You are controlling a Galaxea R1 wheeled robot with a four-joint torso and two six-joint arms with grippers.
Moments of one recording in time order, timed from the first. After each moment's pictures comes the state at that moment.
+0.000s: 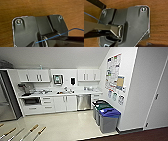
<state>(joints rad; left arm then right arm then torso) 1.44 2.84 -2.39 0.01 -0.03 0.06 -1.55 2.74 -2.36 -0.15 0.06 0.00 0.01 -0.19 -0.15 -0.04</state>
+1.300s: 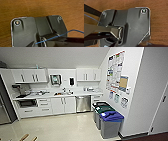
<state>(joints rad) 1.44 2.85 -2.40 0.01 -0.03 0.06 -1.54 2.74 -2.36 -0.15 0.06 0.00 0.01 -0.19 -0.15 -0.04</state>
